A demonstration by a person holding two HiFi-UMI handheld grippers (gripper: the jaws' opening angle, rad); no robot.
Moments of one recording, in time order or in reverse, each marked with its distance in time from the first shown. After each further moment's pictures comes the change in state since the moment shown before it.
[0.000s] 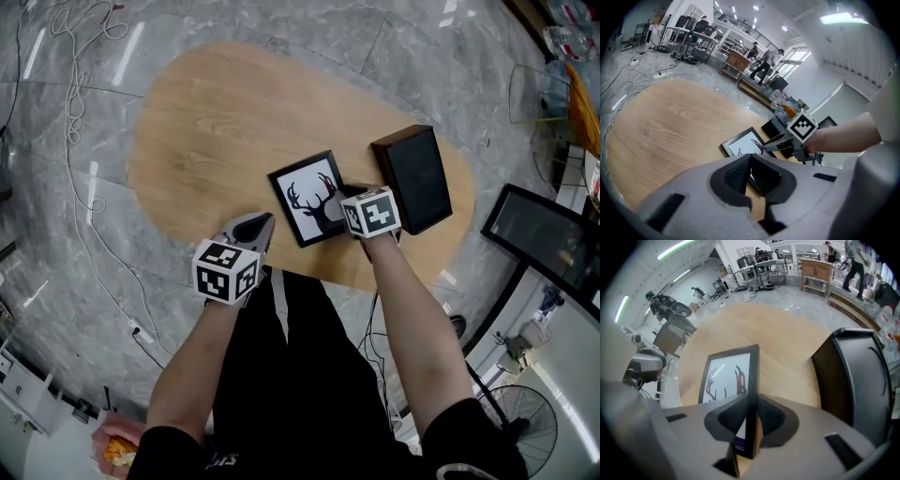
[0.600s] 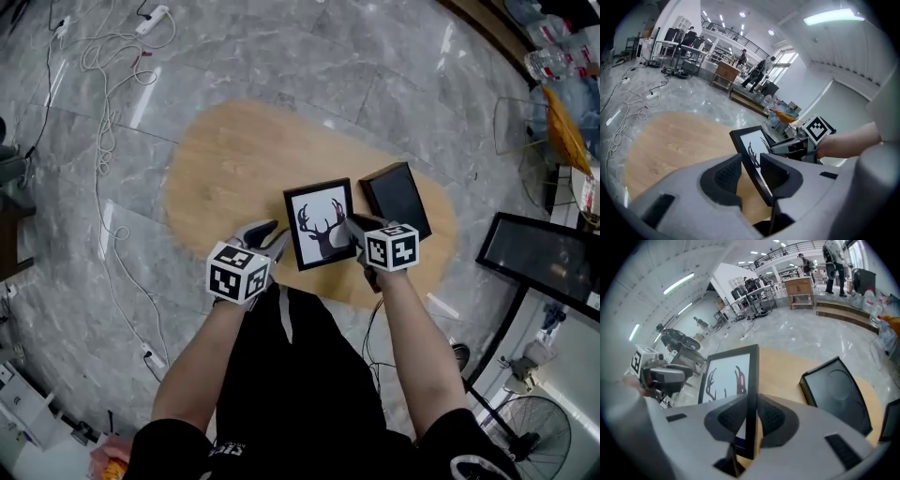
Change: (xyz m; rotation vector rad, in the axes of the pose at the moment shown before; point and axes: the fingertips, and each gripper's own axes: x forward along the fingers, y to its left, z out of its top) left arm -0.061 -0.052 0.081 0.116 -0.069 -0.030; right arm -0.132 0.032 0.038 0.143 -0.290 0.108
